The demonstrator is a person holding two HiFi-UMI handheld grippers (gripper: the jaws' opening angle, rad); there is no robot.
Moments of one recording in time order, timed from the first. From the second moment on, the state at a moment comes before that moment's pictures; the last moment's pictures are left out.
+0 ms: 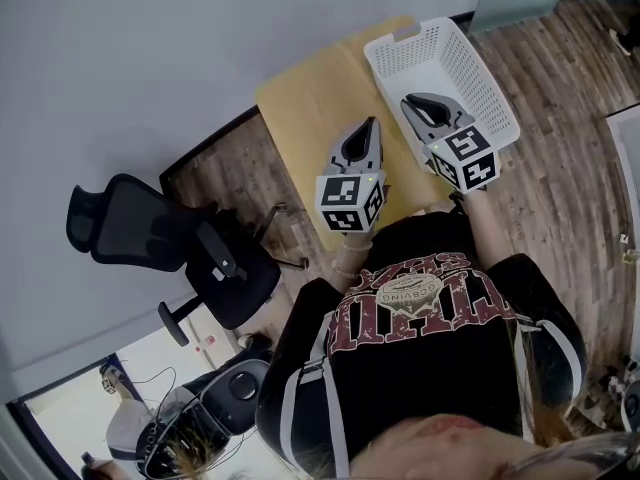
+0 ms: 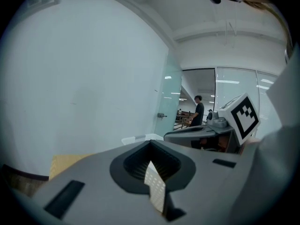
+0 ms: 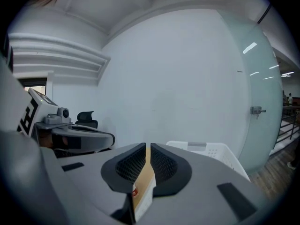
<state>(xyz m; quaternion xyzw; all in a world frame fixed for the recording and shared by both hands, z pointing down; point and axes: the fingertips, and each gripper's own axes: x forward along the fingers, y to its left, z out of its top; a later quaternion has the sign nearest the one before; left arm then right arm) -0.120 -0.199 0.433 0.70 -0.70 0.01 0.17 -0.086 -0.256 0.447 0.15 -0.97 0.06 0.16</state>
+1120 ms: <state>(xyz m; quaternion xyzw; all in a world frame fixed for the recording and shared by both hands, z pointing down) -0.083 -0.204 0.433 0.73 -0.66 0.04 0.16 -0.033 -0.267 0.446 0.22 -0.96 0.08 0.15</state>
